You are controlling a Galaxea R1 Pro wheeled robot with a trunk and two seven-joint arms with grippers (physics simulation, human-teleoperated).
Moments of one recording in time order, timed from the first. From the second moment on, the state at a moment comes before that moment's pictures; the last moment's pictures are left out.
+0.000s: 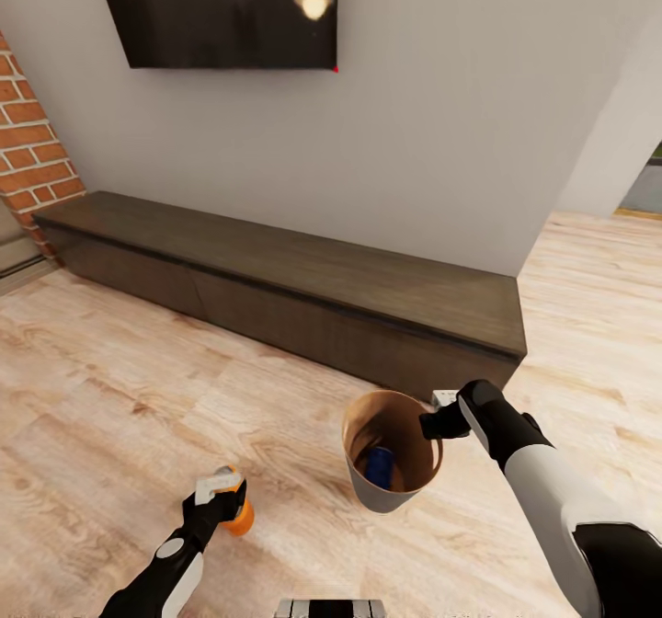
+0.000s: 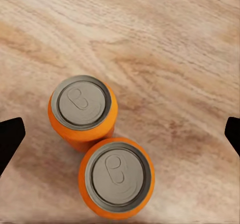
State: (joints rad) left arm -0.45 0.03 -0.06 -0.51 0.21 -0.17 0.01; right arm -0.91 -0.09 0.05 -0.55 0.12 0.91 0.40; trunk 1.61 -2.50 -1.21
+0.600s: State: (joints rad) left arm -0.45 0.03 -0.07 -0.51 0.21 -0.17 0.01; right arm -0.91 -0.08 0.05 -0.55 0.12 0.91 0.40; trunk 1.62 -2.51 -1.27
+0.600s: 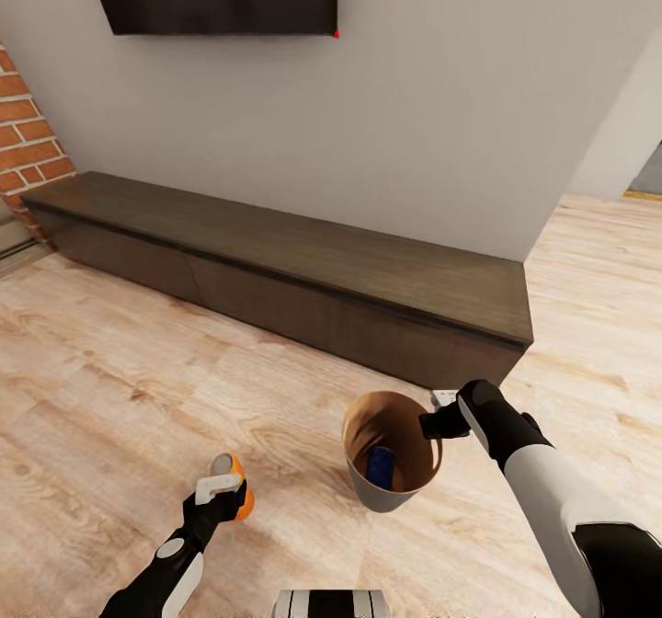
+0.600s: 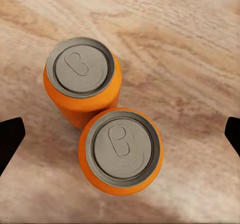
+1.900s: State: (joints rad) left arm -0.45 0.03 -0.07 -0.51 0.21 -0.18 0.01; right arm -0.91 -0.07 0.05 -0.55 0.13 0.91 0.35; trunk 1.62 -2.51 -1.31
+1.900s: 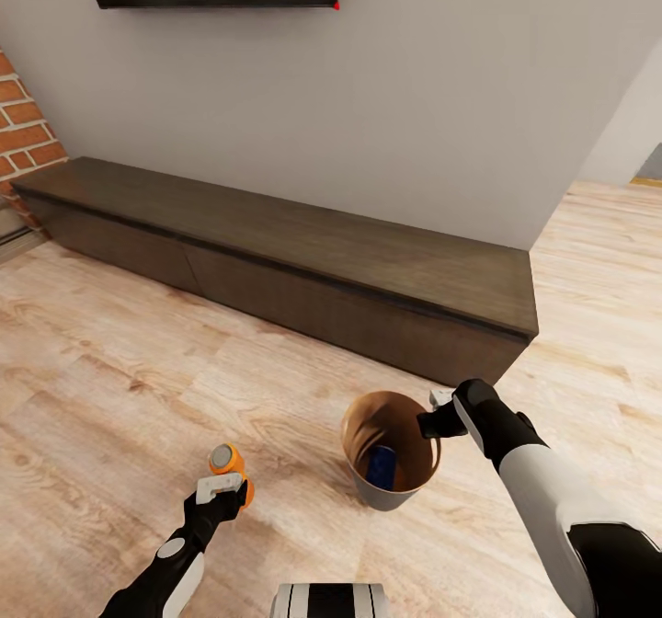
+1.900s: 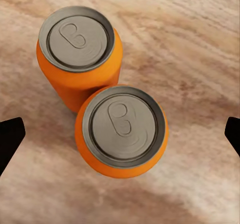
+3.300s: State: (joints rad) left arm -0.45 0.03 -0.07 -0.52 0.21 -0.18 0.00; right arm -0.86 -0.07 0.04 -0.86 0.12 0.93 0.36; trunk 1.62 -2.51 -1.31
